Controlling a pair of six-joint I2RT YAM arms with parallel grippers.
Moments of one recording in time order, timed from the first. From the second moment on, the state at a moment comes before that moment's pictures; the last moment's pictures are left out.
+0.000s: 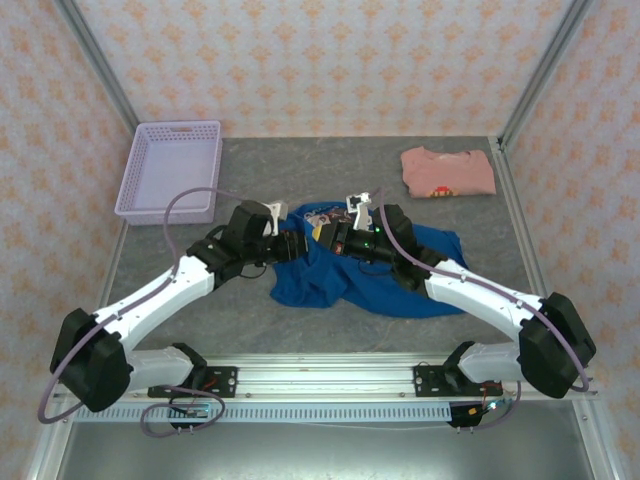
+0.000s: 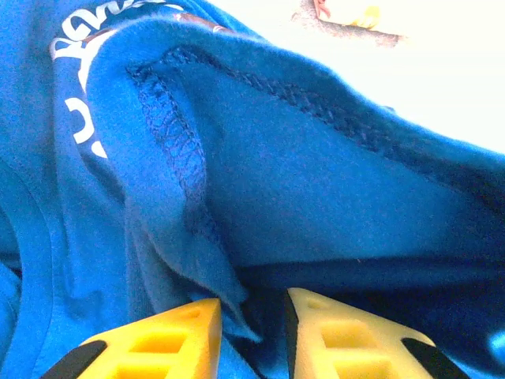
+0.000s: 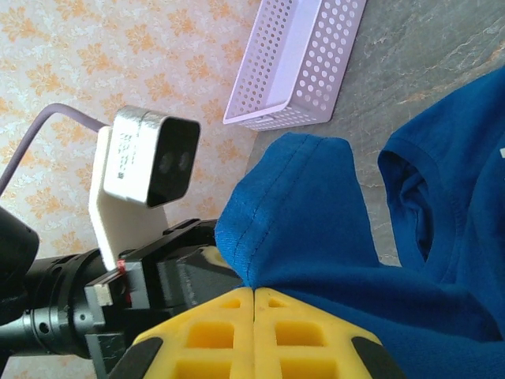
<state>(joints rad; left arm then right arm) -0.54 1.24 0.87 -0.34 0.26 -0.69 0.72 1.27 0.79 0.20 -0.38 0.94</state>
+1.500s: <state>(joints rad) -0.51 1.07 0.77 -0.57 0.52 -0.48 0.78 1.02 0.62 -0.24 -0.27 0.45</state>
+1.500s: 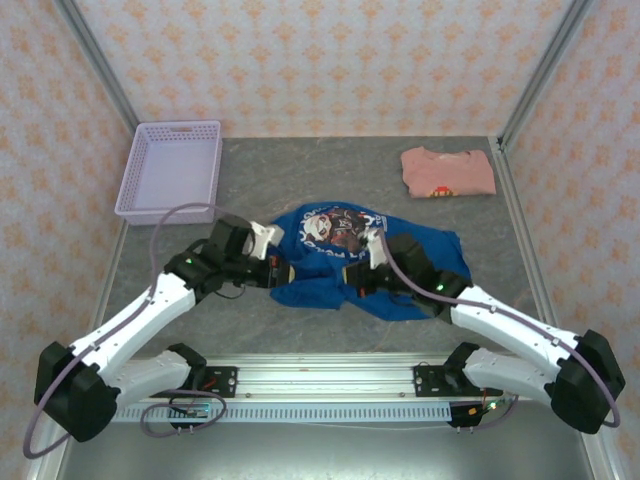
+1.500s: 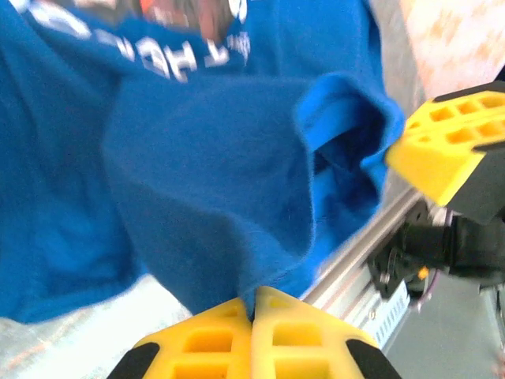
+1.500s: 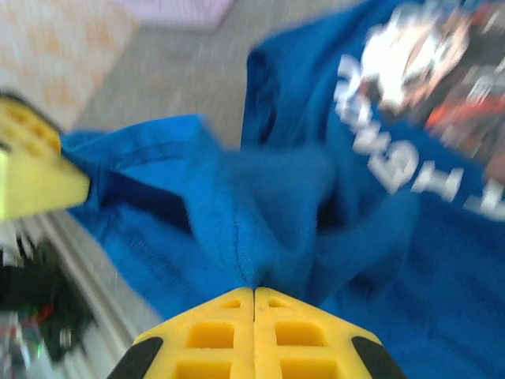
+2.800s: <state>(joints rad) -0.25 1.90 1.39 -0.52 0.24 -0.47 0.35 2.11 1.70 -0.68 -0.07 0.12</state>
